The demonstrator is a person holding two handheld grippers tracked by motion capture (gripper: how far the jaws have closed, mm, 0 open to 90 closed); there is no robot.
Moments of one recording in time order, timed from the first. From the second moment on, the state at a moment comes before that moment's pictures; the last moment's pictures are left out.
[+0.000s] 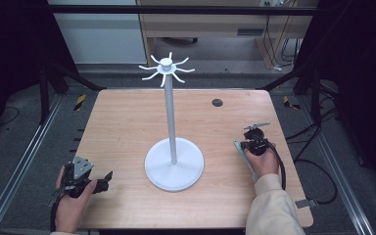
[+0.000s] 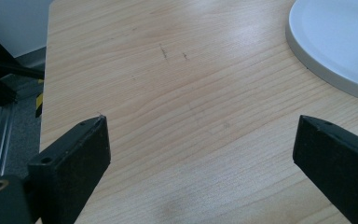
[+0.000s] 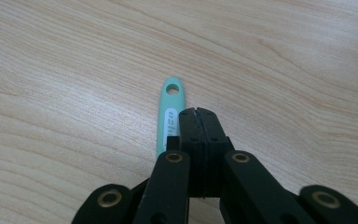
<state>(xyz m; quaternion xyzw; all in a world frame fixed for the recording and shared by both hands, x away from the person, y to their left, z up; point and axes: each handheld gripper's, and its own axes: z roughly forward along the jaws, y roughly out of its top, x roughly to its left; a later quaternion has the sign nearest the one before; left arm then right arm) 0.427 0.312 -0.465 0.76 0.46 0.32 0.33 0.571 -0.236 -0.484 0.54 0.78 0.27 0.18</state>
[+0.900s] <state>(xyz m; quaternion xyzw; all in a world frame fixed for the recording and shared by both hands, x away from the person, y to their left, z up) 0.427 0.312 -0.465 0.76 0.45 0.31 0.34 0.560 -0.217 -0.482 0.47 0.82 0.28 0.13</state>
